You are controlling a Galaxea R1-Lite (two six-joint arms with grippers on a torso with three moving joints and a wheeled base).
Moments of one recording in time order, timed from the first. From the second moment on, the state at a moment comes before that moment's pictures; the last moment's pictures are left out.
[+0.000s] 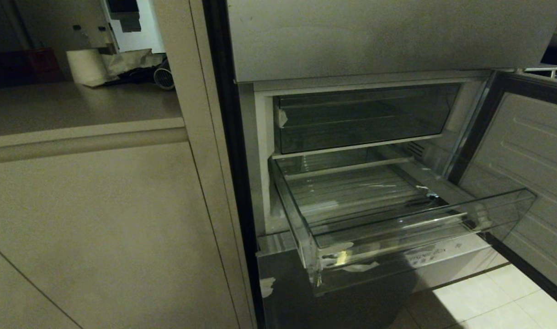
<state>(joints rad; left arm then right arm) 0.00 0.00 -0.01 0.02 0.00 0.00 -1.28 1.14 -1.86 0.35 0.06 0.34</state>
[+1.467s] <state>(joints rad) 0.00 0.00 -0.01 0.02 0.00 0.00 -2.12 1.94 -1.69 -0.10 0.36 0.28</state>
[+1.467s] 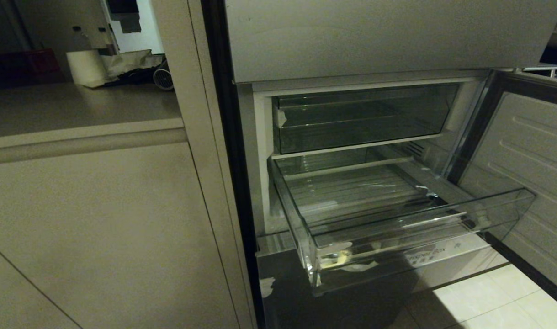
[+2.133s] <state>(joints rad) 0.00 0.00 -0.01 0.02 0.00 0.00 -2.23 2.11 -1.58 -0.19 0.40 0.17</state>
